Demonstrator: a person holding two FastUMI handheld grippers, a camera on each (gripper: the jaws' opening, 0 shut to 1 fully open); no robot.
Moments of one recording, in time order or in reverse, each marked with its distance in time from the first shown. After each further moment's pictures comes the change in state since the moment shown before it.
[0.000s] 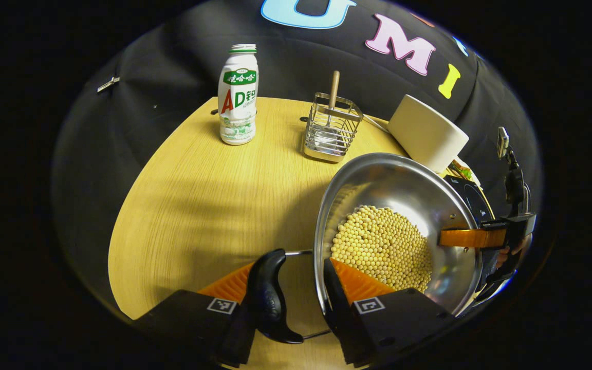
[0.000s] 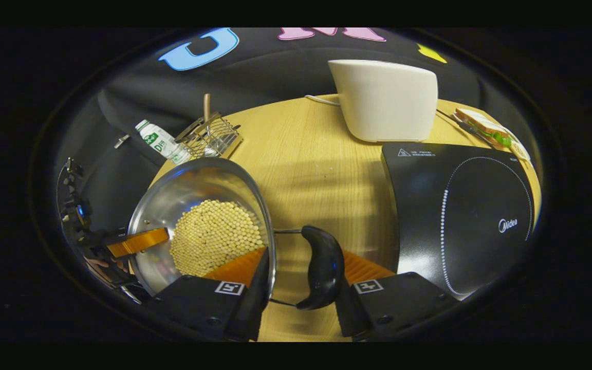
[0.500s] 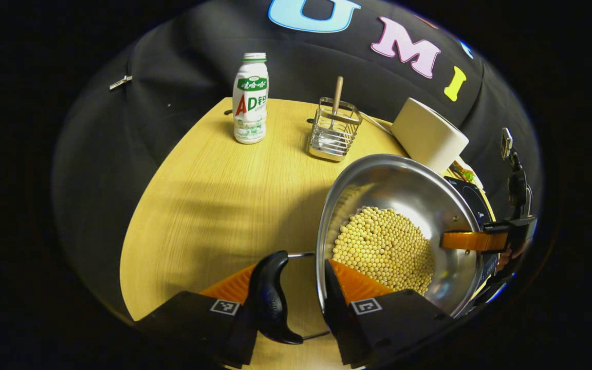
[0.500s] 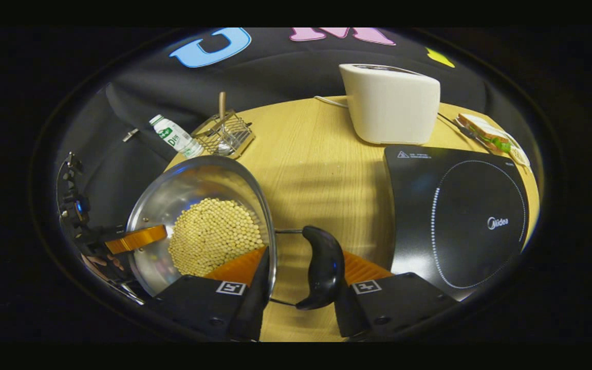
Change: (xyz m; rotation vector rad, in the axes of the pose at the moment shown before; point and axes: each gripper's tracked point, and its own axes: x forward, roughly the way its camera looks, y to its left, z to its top) left arm -0.043 -0.011 -0.002 -0.015 -0.003 0.045; right arm -0.037 0.006 -0.006 -0.032 0.012 0.022
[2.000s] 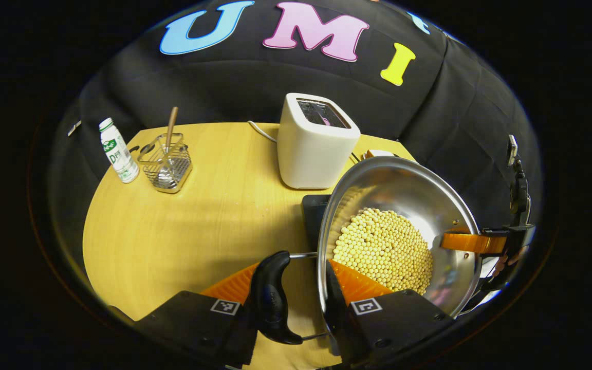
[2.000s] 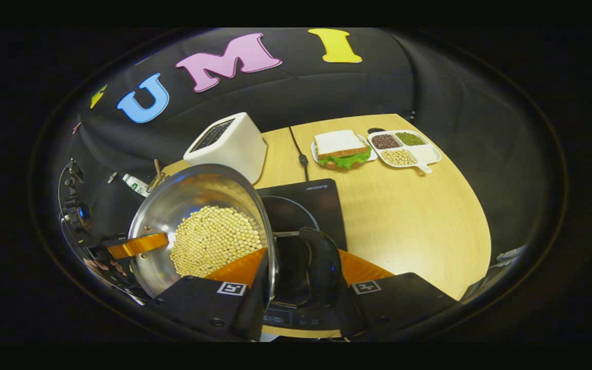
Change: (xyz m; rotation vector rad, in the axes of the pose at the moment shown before) left arm 0.023 -0.336 0.044 0.073 -0.003 -0.105; right arm -0.157 -0.288 0.055 0.140 -0.128 -0.108
